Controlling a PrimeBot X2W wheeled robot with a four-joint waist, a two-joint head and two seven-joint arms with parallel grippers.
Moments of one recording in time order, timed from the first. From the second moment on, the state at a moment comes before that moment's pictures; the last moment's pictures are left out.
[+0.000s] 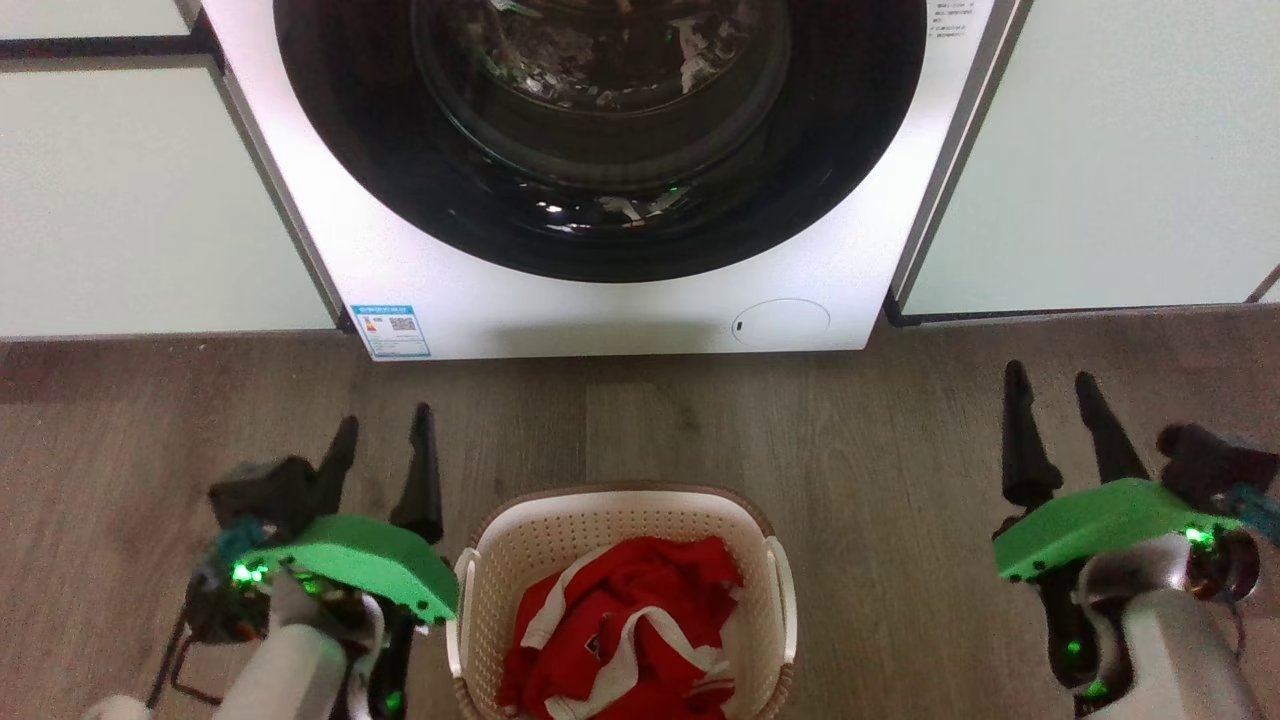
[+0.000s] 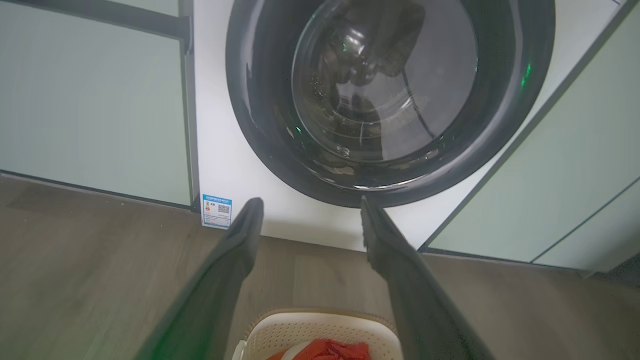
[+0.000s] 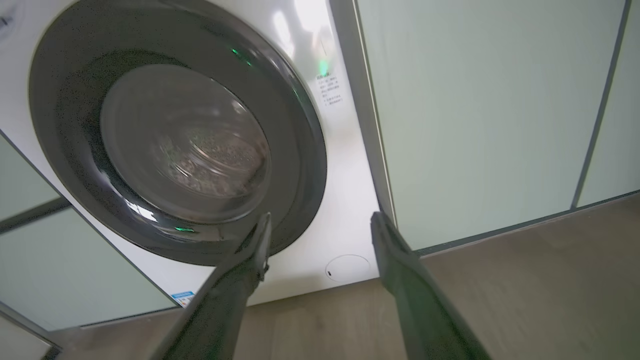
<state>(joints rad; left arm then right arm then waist) -0.09 0.20 -0.37 0.11 -0.57 0.25 -0.13 -0.10 -0.04 -0.03 0.15 0.41 0.12 -0.13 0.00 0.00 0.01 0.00</state>
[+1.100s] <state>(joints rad) -0.14 0.22 -0.44 0.04 -0.25 0.36 -0.22 -0.13 -0.04 0.01 0.11 0.09 0.12 -0.22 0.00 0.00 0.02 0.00</state>
